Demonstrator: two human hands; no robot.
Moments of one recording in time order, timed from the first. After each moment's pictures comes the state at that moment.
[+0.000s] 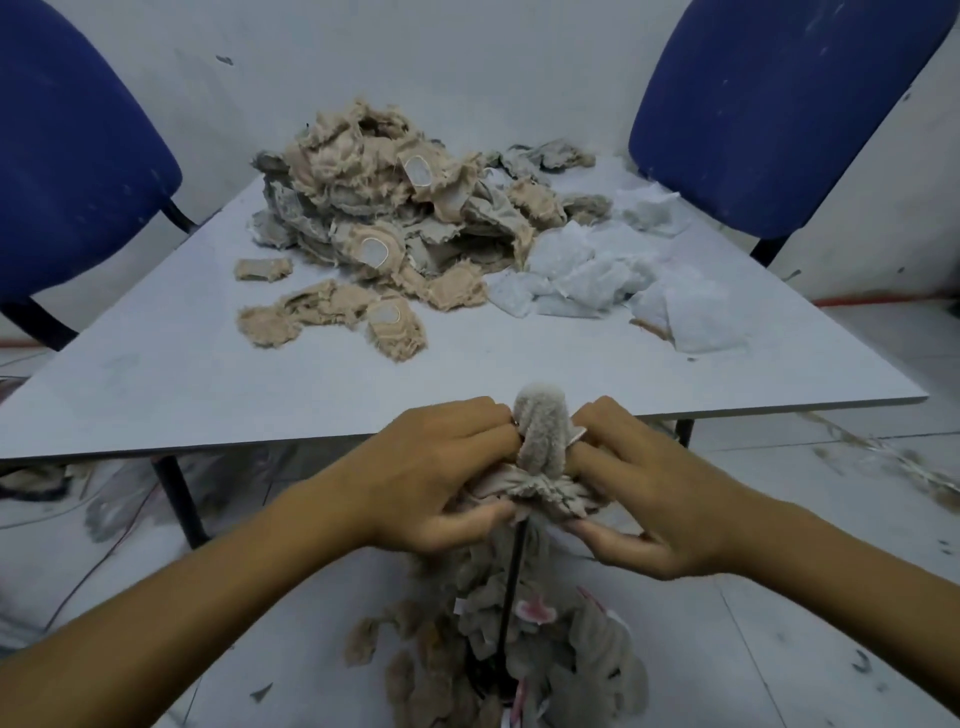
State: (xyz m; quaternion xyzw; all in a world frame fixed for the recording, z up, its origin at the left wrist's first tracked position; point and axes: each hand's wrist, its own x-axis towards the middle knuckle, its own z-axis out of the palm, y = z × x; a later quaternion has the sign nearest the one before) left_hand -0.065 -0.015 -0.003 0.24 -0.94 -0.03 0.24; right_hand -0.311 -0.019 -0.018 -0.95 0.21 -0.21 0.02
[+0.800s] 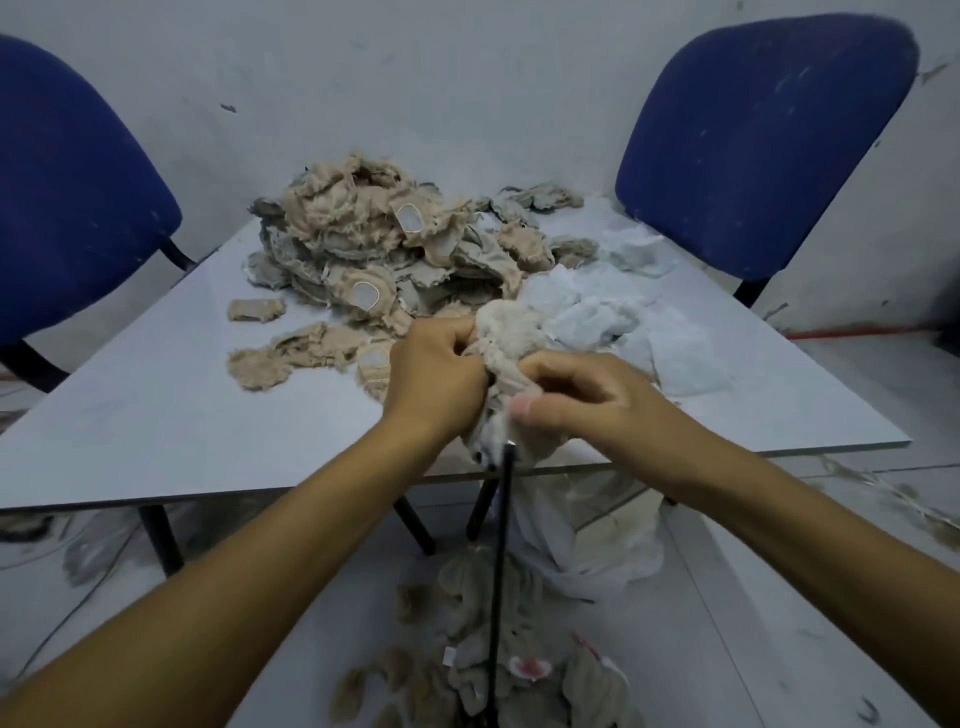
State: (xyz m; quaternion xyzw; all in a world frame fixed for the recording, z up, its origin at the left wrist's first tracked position) left_hand -0.105 -0.082 0.034 0.56 -0.62 -0.27 0.48; right_hand -0.280 -0.057 0.046 -0.77 0.32 -0.34 0.44
